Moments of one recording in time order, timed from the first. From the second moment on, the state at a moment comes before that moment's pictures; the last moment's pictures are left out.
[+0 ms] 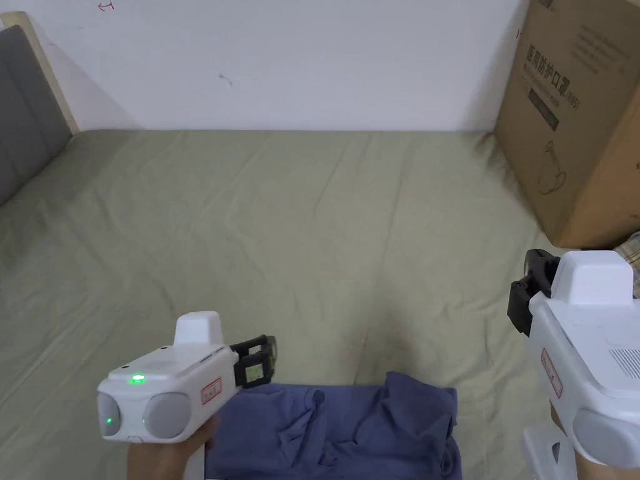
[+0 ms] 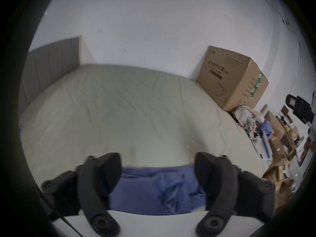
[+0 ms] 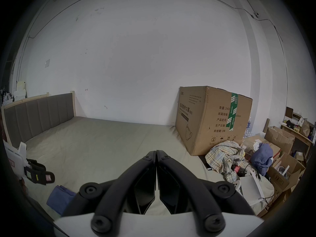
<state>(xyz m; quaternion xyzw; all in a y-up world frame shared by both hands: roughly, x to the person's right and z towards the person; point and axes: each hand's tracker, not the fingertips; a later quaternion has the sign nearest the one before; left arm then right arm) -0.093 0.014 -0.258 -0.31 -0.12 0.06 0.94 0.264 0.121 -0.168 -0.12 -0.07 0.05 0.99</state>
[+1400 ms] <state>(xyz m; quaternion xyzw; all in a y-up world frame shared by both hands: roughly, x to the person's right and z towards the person) -0.054 -0.057 -0.255 -0.40 -0.22 0.07 0.89 0.282 0.111 -0.166 -0.14 -0.09 0.05 0.99</state>
